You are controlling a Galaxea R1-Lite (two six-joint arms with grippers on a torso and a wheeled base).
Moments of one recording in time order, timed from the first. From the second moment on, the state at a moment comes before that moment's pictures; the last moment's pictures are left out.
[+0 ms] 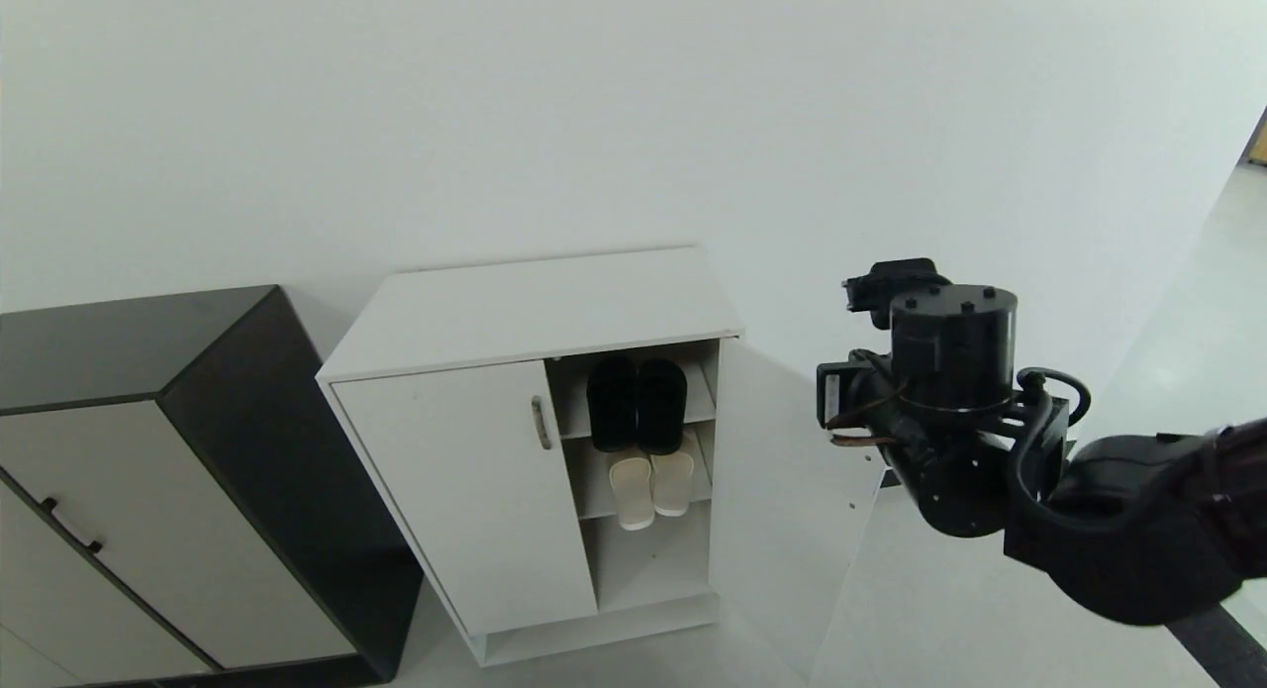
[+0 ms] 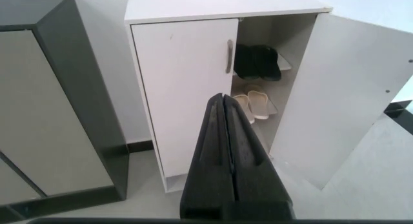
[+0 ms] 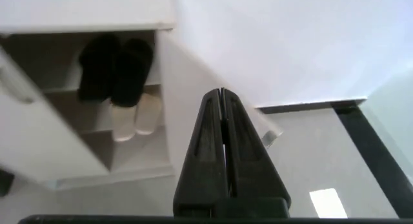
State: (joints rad) left arm 0.00 0.00 0.00 0.00 0.01 -0.01; right arm 0.72 1.82 -0.97 -0.66 -0.77 0.08
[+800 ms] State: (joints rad) left arm 0.00 0.00 0.00 0.00 0.00 -0.01; right arm 0.56 1.86 -1.28 -0.23 -0.60 0.32
